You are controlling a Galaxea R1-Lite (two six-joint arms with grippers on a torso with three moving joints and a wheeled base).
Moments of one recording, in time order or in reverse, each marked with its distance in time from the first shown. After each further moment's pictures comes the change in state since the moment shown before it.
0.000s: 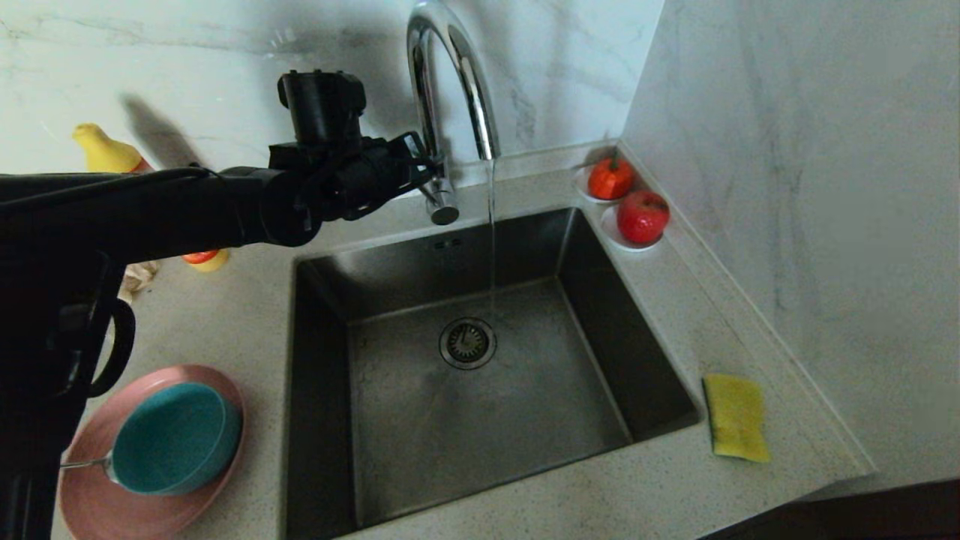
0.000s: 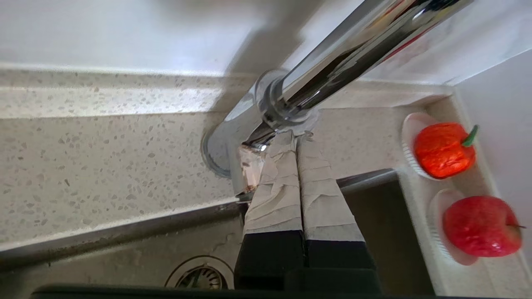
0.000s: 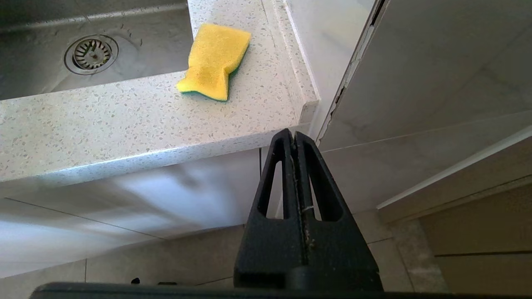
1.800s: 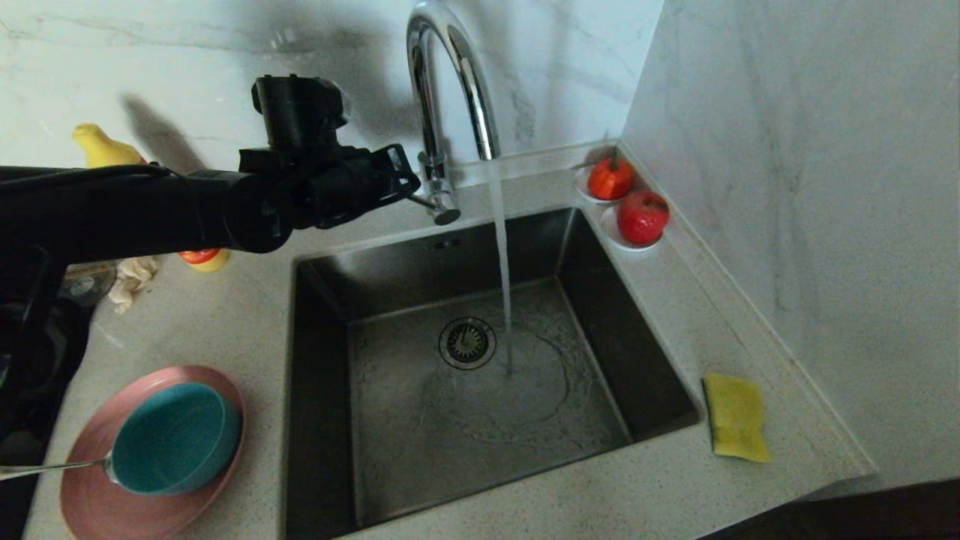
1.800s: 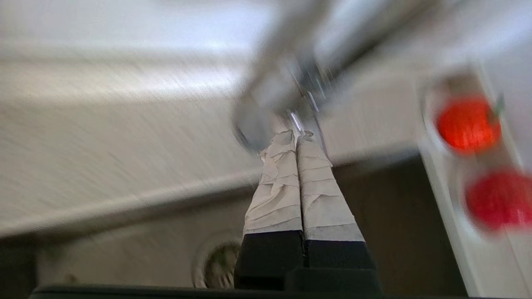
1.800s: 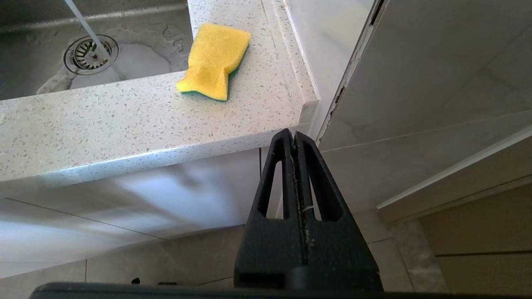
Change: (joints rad) left arm 0.038 -0.083 0.139 -0.001 -0.039 0.043; right arm 0.000 0.000 0.000 0.000 0.000 0.000
